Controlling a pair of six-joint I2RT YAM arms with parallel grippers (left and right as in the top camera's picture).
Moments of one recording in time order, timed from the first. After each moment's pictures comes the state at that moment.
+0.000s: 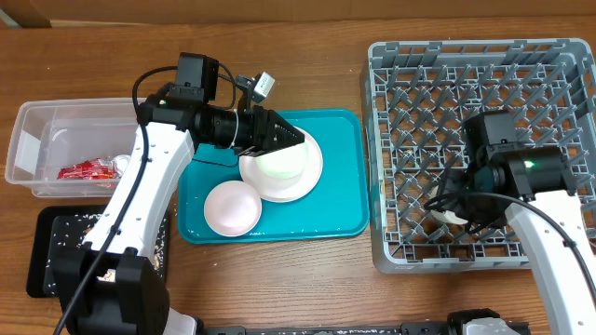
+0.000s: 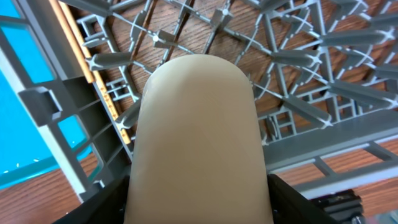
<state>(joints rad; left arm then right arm) -0.16 1.67 1.40 -0.89 1.07 -0.23 0.11 1.28 1.20 -1.37 0.05 0.44</state>
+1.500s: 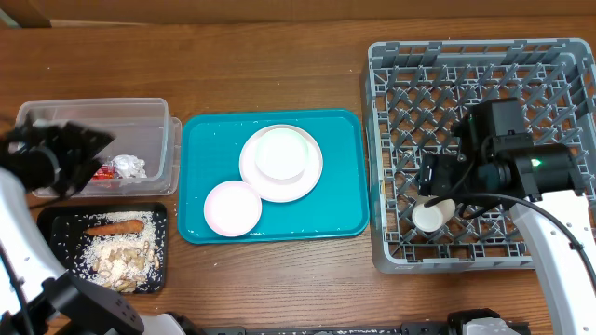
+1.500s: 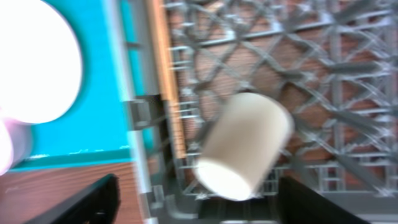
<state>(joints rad) 0.71 1.59 1.48 -1.19 0.67 -0.27 0.11 1.28 1.27 -1.27 -0.14 0.27</state>
